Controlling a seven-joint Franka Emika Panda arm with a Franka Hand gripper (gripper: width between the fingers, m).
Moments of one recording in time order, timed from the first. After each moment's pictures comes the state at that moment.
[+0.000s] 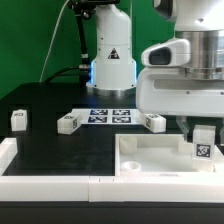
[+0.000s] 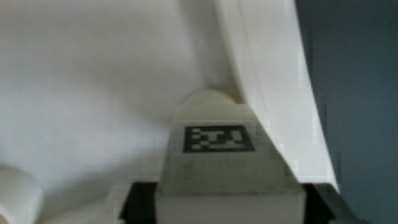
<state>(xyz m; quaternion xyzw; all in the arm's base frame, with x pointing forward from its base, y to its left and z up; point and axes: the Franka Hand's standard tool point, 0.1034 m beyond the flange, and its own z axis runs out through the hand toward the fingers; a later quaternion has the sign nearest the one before) 0.633 0.118 0.070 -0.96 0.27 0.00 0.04</state>
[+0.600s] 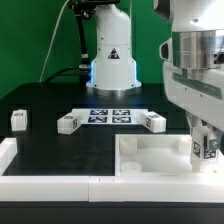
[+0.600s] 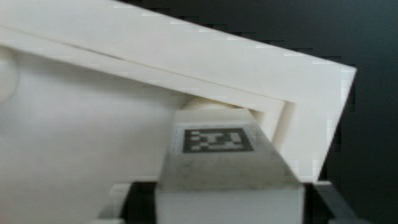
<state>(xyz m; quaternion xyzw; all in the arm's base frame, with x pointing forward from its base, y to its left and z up) 0.634 0.119 0.070 -0.78 0.63 0.02 0.04</state>
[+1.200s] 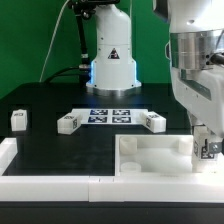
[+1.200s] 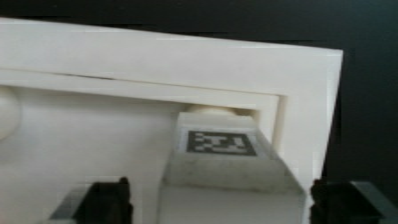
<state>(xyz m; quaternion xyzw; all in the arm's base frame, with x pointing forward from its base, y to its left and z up) 0.634 0.120 0.070 -0.76 0.65 0.03 0.05</state>
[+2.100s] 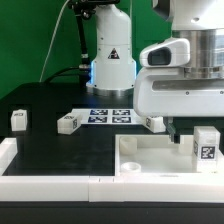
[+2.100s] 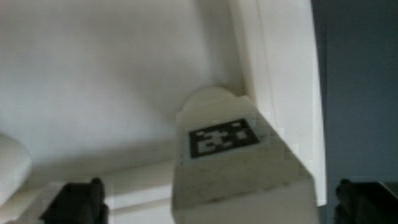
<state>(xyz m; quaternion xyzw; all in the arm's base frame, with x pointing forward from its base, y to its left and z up) 0.635 0.115 0.072 -1.00 0.07 -0.01 0.03</state>
